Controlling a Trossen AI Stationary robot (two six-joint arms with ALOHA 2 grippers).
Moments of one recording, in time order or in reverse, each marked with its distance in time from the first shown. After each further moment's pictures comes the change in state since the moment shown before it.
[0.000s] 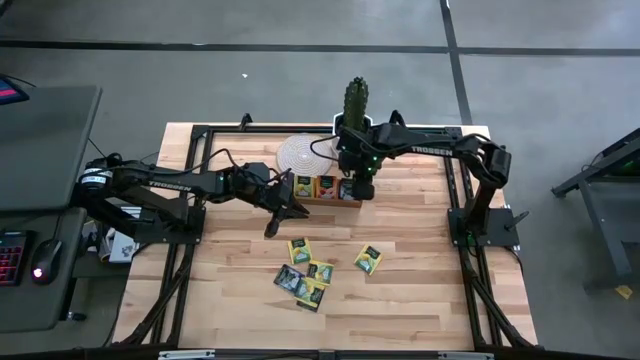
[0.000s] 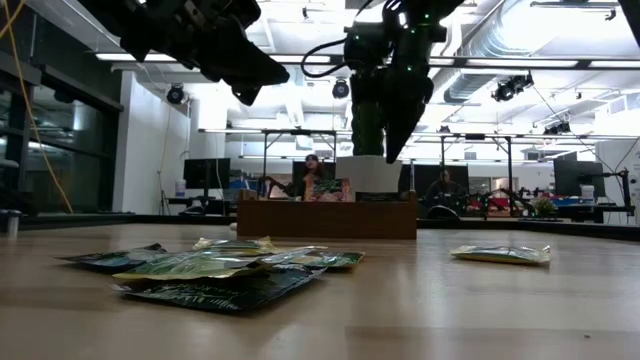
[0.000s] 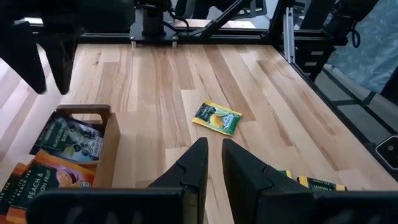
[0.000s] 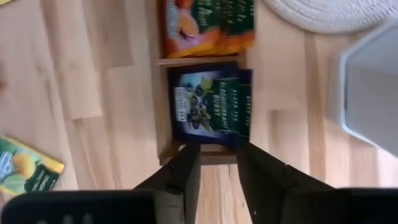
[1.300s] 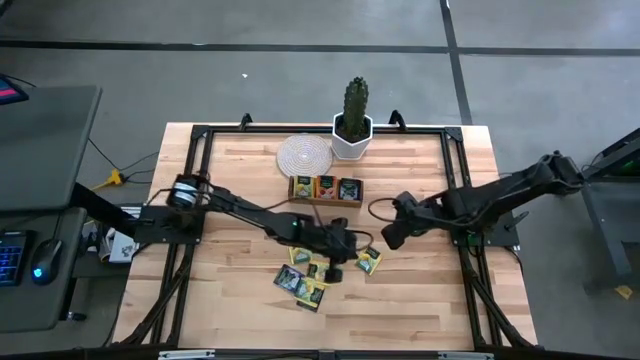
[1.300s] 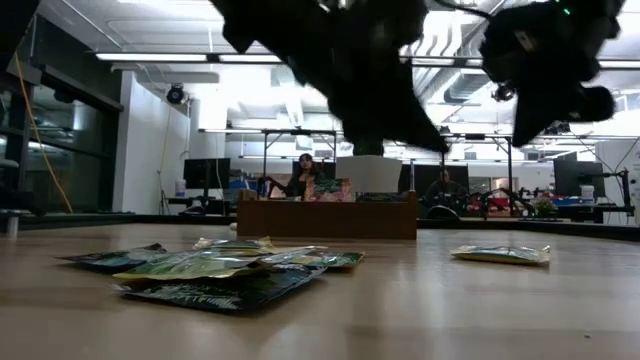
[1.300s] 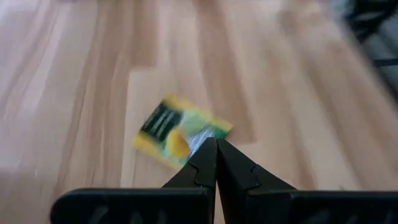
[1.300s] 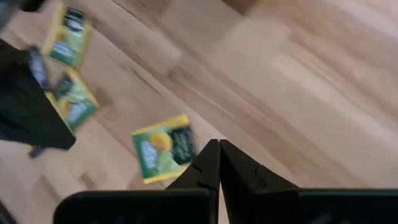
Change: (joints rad) left arm -0.307 0.737 0.656 -0.174 -0.343 -0.159; right arm 0.610 -0.638 -0.699 0.274 0.284 1.402
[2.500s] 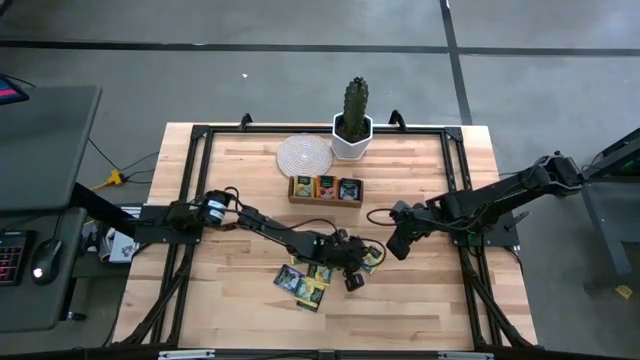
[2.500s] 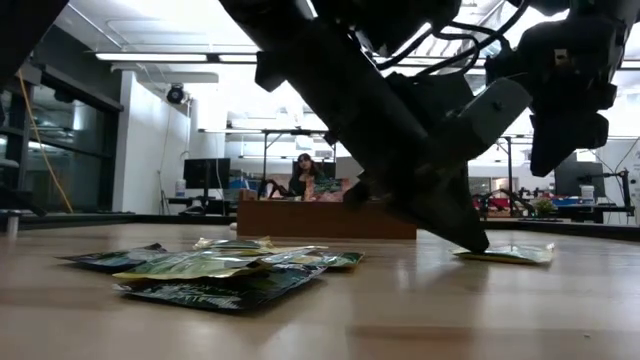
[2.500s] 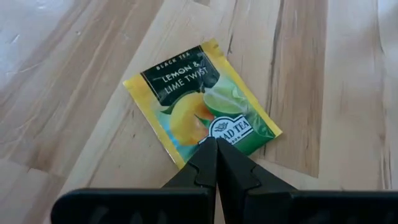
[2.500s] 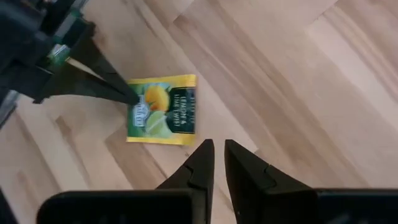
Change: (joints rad) left arm -0.048 0.284 0.224 -0.119 -0.211 -0.408; right arm -0.020 -0.004 -0.126 0.141 -0.145 -0.235
